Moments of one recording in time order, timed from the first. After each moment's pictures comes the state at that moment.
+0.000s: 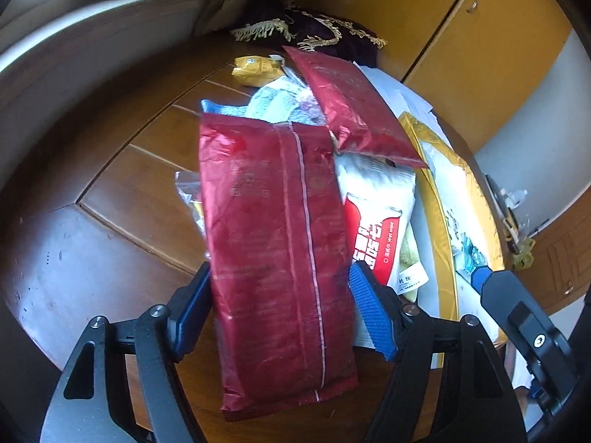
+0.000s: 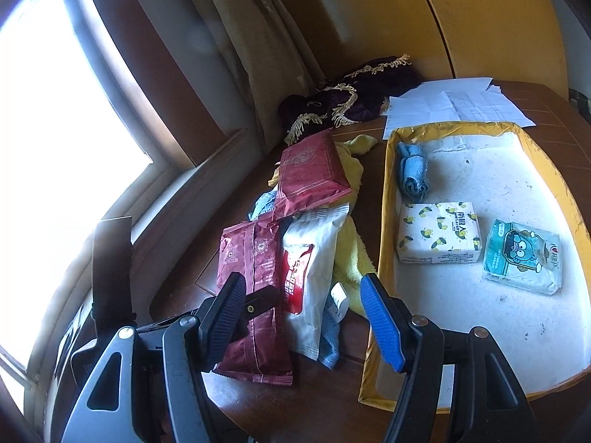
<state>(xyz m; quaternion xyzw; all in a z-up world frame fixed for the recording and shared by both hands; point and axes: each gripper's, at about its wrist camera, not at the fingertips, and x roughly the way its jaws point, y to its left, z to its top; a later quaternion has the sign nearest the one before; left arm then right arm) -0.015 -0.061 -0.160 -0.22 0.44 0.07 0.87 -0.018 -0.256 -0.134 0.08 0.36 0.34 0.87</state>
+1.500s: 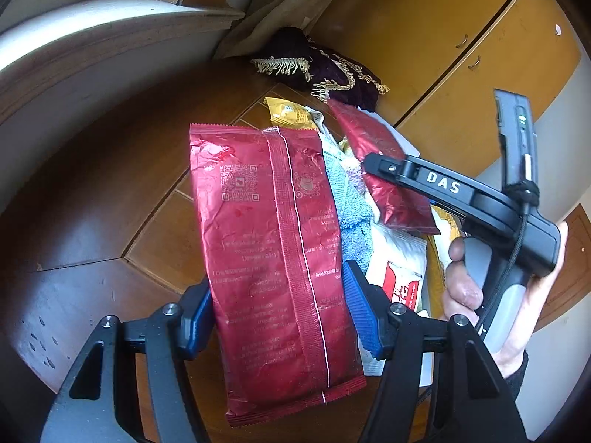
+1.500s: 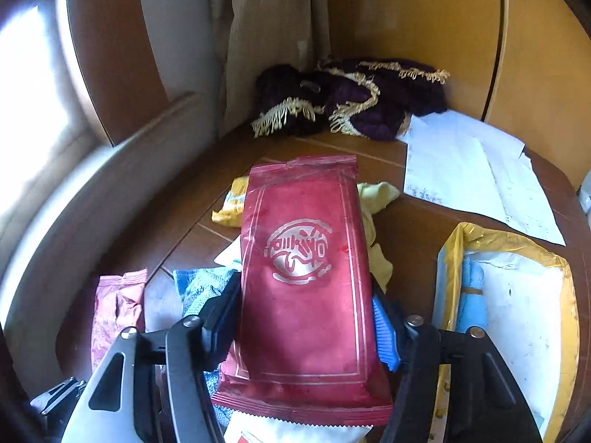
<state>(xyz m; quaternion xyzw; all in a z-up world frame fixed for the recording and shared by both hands) -0.027 0.021 -0.144 -0.30 0.38 0.04 0.87 0.108 -0.110 -0.133 -0.09 0.39 0.26 0.88</state>
